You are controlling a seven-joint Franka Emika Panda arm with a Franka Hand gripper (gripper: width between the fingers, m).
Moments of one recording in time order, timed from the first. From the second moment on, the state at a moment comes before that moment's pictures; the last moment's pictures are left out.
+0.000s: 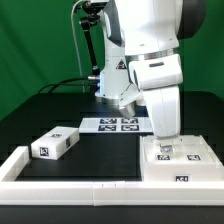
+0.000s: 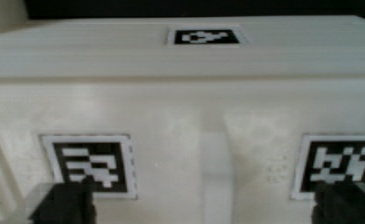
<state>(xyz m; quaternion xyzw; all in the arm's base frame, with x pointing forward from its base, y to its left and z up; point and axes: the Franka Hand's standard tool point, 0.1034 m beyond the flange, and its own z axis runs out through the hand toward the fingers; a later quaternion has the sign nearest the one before) 0.592 0.052 0.065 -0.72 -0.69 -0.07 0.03</state>
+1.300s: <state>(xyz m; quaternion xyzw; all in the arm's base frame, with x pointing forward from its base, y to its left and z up) 0.506 0.030 0.095 -0.88 -0.45 -0.15 -0.01</state>
